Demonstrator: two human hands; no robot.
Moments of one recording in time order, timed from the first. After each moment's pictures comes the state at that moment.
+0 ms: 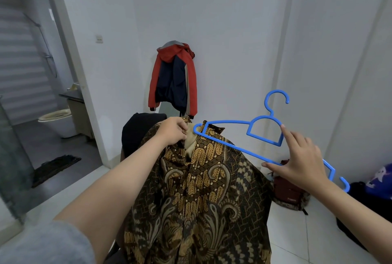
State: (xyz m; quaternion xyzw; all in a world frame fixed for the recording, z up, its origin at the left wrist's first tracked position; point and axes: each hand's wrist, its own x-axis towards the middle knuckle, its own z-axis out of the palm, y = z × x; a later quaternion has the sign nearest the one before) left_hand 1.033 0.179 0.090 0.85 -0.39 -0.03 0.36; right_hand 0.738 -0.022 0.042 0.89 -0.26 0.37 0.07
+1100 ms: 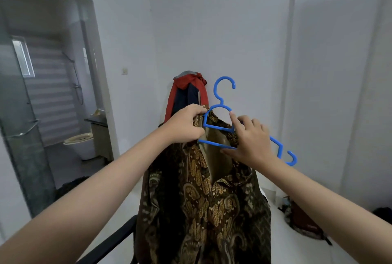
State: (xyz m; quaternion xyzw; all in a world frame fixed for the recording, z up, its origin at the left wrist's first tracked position) left_hand 0.912 0.284 0.206 0.78 -0.53 0.06 0.33; right_hand 0.806 0.105 0.129 0.87 -0.16 0.45 0.15
